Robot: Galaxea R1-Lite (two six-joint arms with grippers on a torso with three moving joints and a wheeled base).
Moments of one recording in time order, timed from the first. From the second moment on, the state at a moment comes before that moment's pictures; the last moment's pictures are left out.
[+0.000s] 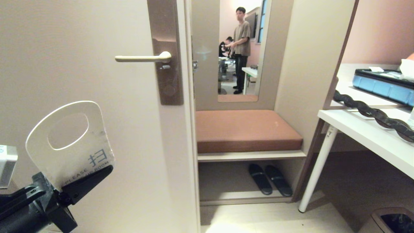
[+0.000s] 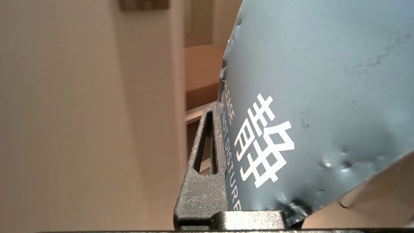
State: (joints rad) left arm -0.16 1.18 -0.07 -1.11 -0.46 -0.10; right arm 0.00 0.00 -0.02 0.05 0.01 -0.05
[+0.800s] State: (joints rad) left arm -0.16 1.30 -0.38 -0.72 -0.27 -0.03; right arm 0.00 0.00 -0.02 0.05 0.01 -0.05
